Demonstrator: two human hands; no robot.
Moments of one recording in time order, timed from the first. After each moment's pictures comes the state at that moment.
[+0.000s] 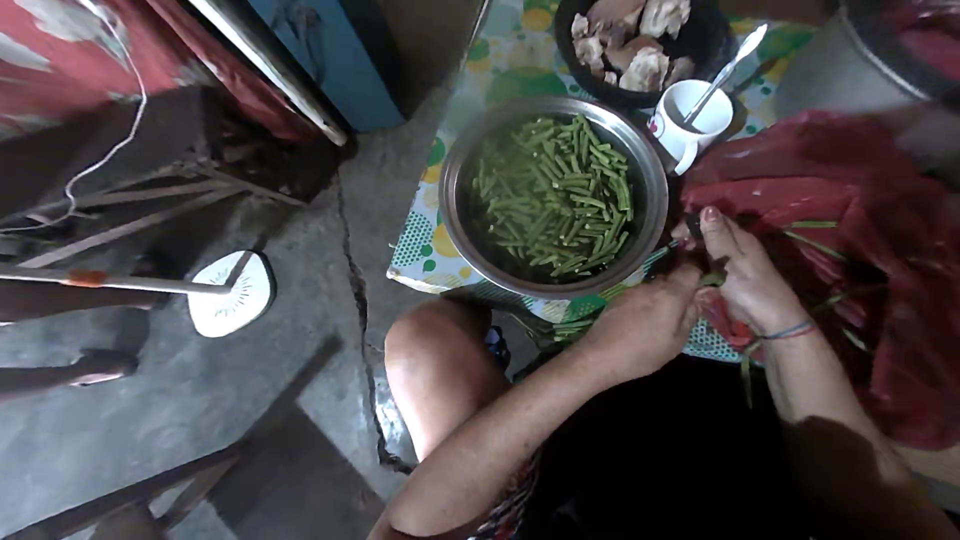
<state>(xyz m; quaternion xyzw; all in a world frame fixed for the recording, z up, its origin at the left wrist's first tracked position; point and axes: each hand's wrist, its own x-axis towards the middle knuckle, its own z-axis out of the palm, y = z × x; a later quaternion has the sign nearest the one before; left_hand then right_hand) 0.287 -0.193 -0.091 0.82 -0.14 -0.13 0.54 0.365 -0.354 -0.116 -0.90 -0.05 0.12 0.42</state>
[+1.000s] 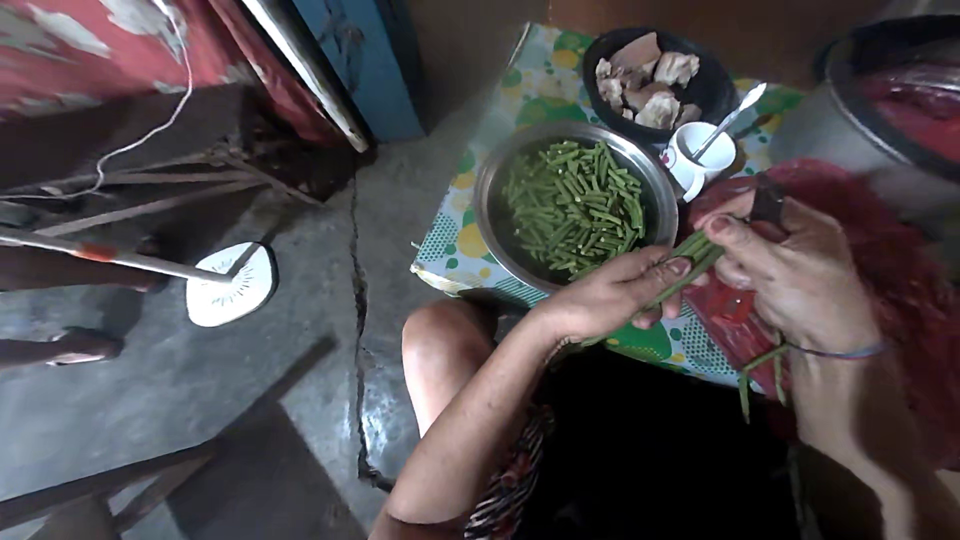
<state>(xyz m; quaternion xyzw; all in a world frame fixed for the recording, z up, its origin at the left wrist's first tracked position) 0.284 -0.131 -0.080 0.61 -0.17 -0.18 0.75 0.348 -0.324 -0.050 -0.77 -0.23 0.06 0.59</state>
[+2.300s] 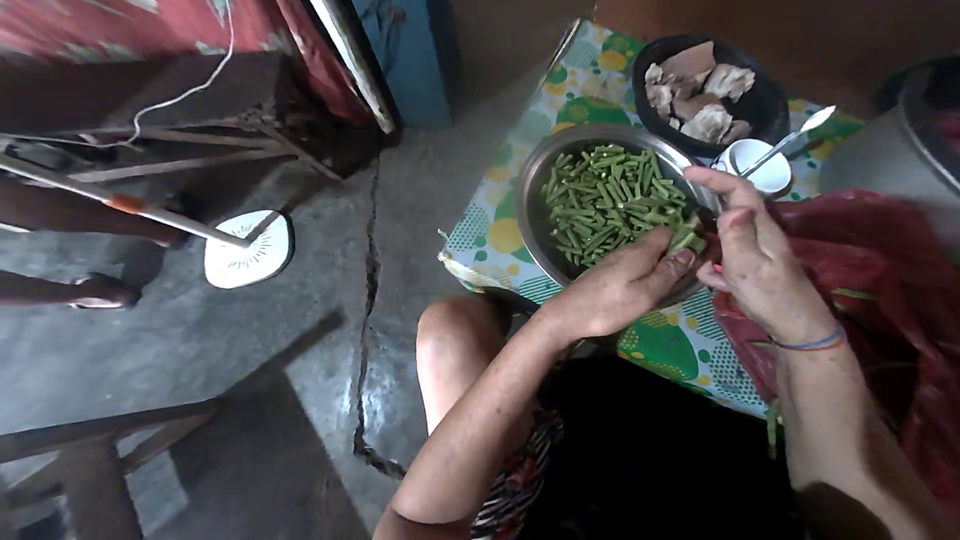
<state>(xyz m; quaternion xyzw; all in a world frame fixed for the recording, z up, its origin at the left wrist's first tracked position) 0.278 -0.103 -0.086 0.73 -0.13 -0.03 0.67 0.367 -0.275 -0.068 -0.82 -0.33 0.10 0.45</state>
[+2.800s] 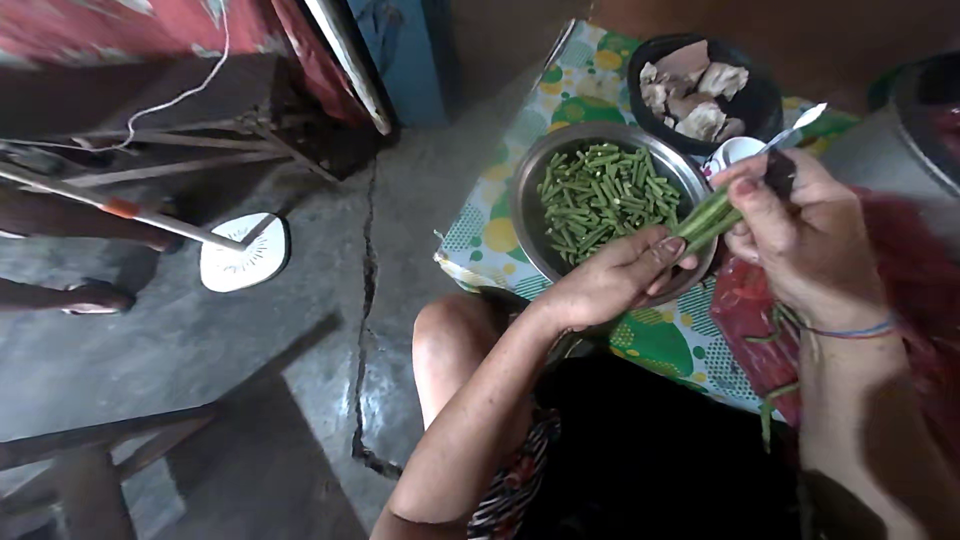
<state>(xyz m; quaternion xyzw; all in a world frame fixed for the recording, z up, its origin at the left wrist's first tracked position) 0.281 -0.102 -0.089 0.61 -0.11 -0.09 0.78 0.376 -0.281 -0.045 -0.80 -0.33 0.02 0.50</state>
